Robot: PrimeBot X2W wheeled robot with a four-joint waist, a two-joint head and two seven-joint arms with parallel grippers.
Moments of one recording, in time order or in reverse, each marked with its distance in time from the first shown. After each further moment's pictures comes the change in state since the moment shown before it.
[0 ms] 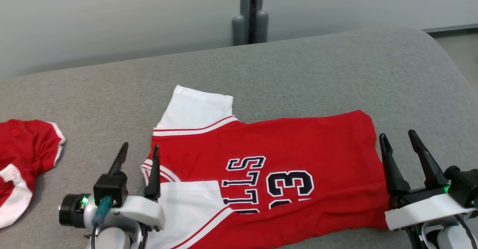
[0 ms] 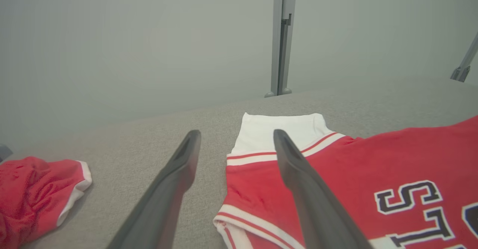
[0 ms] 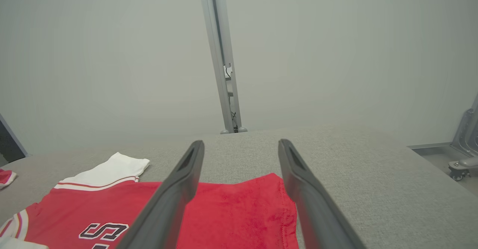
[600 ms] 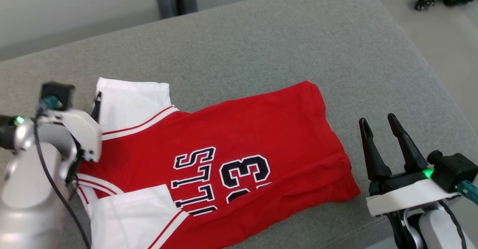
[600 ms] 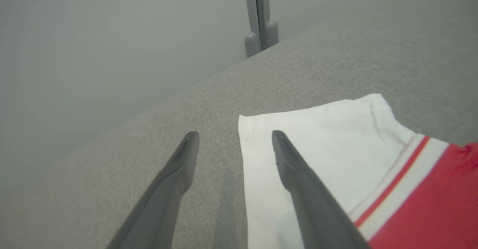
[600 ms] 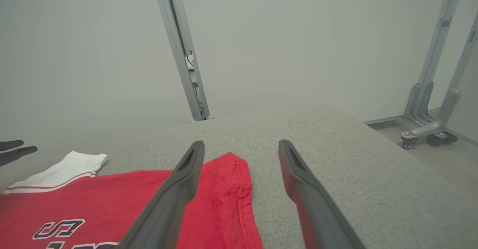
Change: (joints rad) left arm -0.463 0.194 -0.014 0.417 0.026 -0.145 0.265; right arm -0.071 0.035 0.063 0.004 0.026 0.000 0.000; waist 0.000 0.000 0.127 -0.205
